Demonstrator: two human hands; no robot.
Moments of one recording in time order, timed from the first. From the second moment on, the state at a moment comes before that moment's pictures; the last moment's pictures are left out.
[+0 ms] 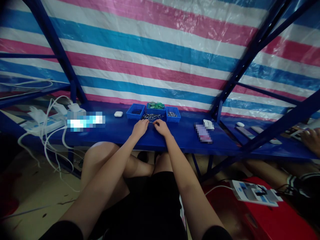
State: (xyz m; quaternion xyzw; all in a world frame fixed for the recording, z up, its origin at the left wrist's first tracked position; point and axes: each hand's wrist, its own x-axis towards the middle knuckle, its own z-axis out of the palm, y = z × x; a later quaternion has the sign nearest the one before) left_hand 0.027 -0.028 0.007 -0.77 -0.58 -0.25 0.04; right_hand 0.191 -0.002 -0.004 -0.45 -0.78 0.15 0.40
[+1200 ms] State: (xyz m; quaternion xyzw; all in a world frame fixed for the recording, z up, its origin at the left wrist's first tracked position) left_hand 0.026 -0.031 0.007 -0.76 -0.61 -0.24 0.03; right_hand 0.146 0.014 0.008 -0.63 -0.76 -0.03 0.17
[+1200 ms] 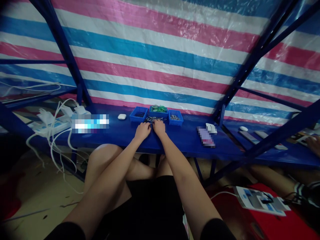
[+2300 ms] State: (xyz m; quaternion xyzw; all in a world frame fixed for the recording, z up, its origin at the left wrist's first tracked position) left_hand 0.027 -0.028 0.006 -0.79 -0.57 -0.23 0.02; right_hand 0.174 -0.001 -0.001 -0.50 -0.81 0.06 0.31
